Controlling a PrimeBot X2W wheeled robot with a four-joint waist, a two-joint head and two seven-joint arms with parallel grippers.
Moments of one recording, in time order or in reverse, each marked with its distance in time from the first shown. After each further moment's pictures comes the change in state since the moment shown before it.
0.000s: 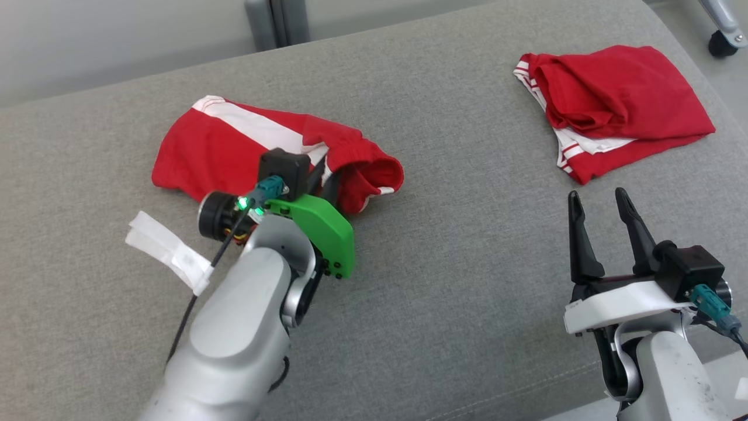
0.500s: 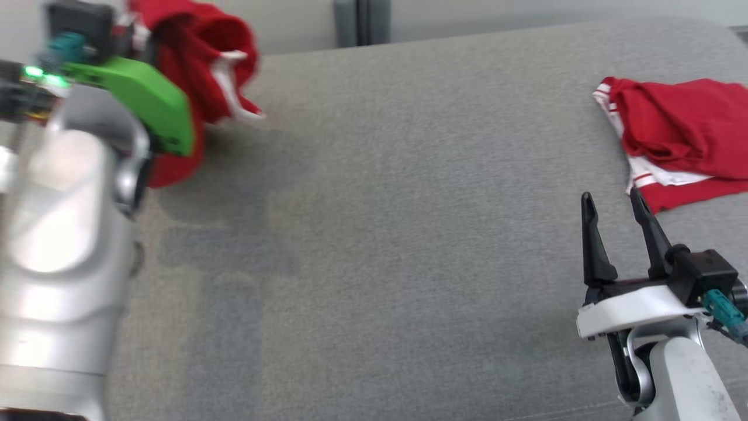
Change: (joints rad) left arm -0.235 0.247 0.230 -0.022 0.112 -0.082 0.104; right arm 0.023 0.000 -0.034 -0.049 -0.048 0.000 0.018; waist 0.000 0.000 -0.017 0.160
